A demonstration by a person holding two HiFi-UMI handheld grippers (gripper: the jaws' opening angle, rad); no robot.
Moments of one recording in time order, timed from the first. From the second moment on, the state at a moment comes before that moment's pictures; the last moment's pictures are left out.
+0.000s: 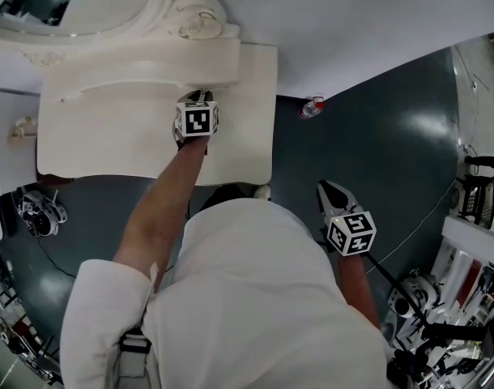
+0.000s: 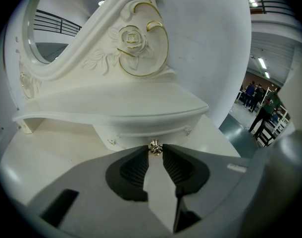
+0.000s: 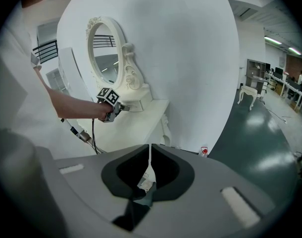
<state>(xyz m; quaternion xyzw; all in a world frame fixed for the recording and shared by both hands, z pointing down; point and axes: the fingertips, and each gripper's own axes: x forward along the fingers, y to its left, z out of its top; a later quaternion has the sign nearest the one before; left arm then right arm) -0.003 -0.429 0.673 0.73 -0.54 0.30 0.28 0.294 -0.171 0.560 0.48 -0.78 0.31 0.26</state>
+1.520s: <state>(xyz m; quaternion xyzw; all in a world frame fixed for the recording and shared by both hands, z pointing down) -0.007 -0.383 0.677 0.73 -0.54 0.32 0.28 0.285 -0.157 0.563 0.46 -0.79 0.31 0.26</state>
